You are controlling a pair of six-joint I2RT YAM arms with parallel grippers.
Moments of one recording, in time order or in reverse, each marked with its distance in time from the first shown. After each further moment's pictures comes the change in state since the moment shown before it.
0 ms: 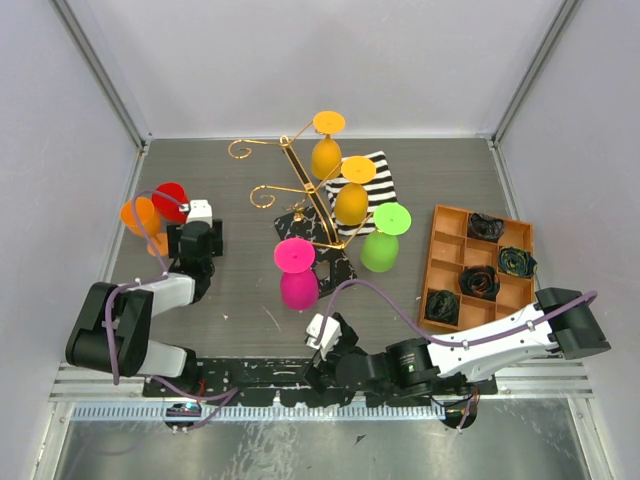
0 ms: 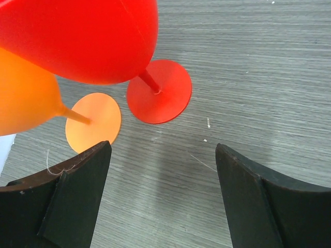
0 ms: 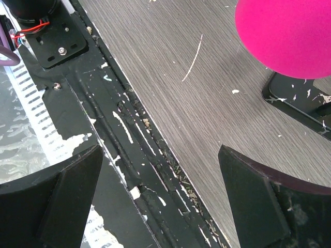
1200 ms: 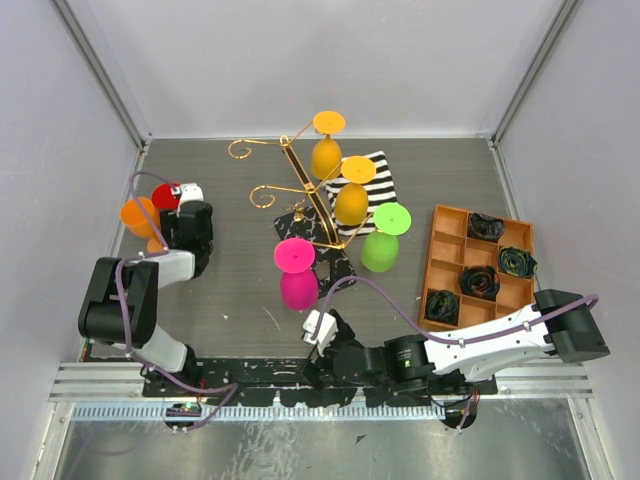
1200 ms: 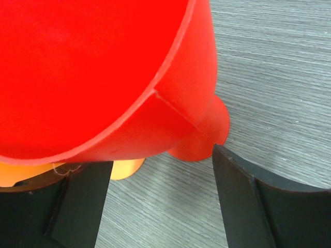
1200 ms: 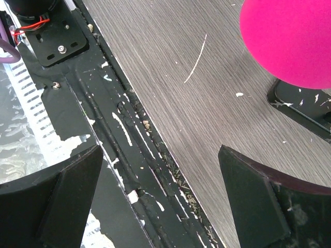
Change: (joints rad) left arm 0.076 0.167 0.187 -0.072 -0.100 -0.007; right arm -0.059 0.017 -0.008 0.040 -0.085 -0.036
